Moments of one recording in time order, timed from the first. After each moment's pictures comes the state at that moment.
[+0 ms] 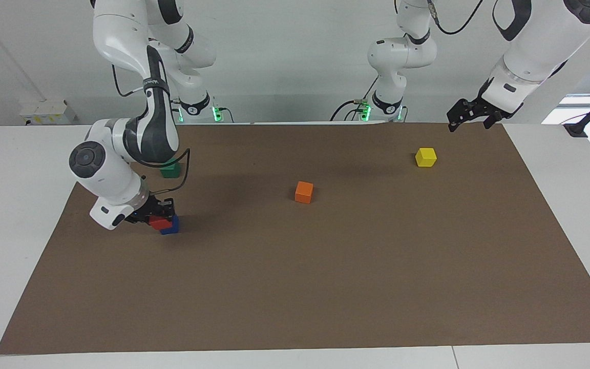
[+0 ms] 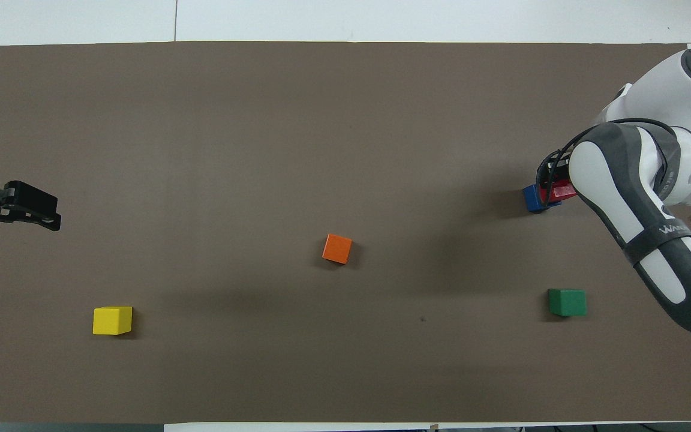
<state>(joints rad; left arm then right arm) 0.00 0.00 -0.05 -1.56 0.01 1.37 -0.06 -0.01 0.36 -0.01 -1.73 0.04 1.92 -0.13</state>
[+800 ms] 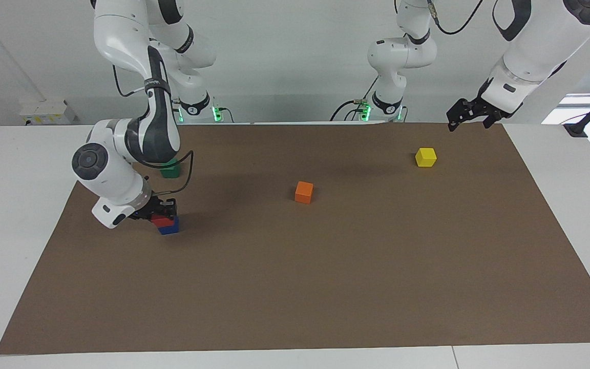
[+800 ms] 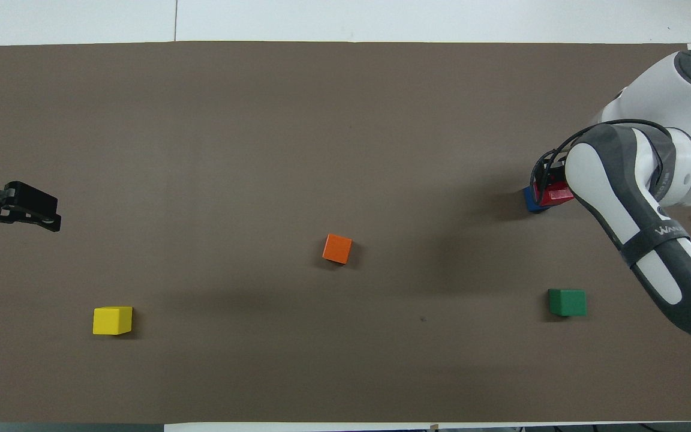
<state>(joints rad) 0.00 0.00 -0.05 -1.56 0.01 1.36 -0.06 0.00 0.36 -0.01 -1.74 0.04 1.91 -0.10</state>
